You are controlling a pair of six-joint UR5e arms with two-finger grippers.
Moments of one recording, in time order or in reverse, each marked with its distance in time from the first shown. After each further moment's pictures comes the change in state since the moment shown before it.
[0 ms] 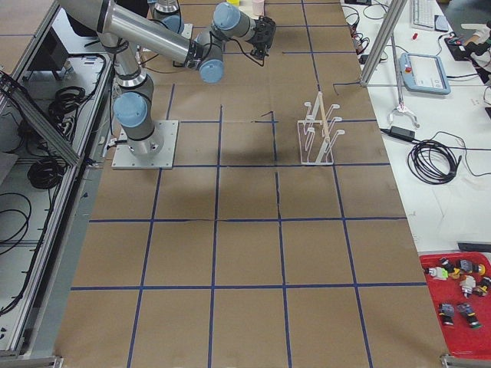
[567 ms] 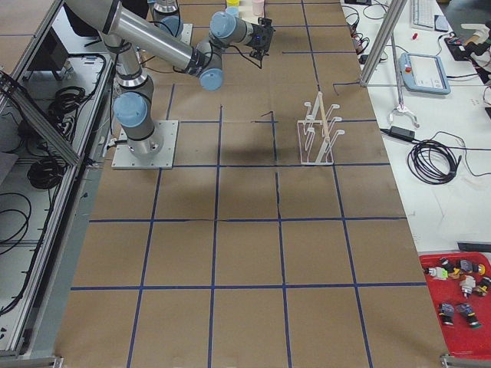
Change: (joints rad) left arm -0.022 0.009 0.044 0.001 -0.284 0.053; right arm 0.001 0.056 0.036 -0.198 0.039 0.106
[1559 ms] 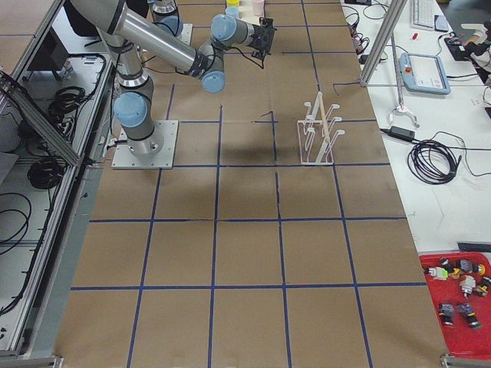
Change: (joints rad) left arm -0.004 0.094 -0.361 0.688 -0.705 0.042; right arm 0.000 0.023 -0.001 -0.056 0.006 0.033
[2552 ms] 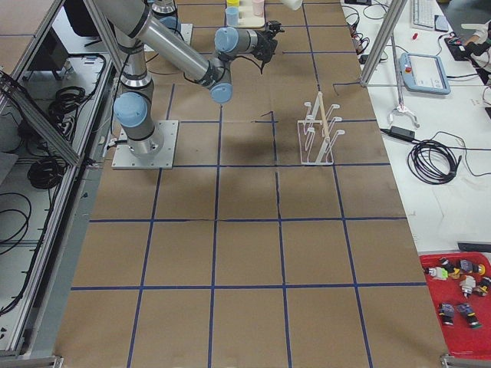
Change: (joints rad) left arm -0.086 -0.146 -0.346 0.838 -0.143 -0.009; right arm -0.001 0.158 -0.005 -0.305 0.043 0.394
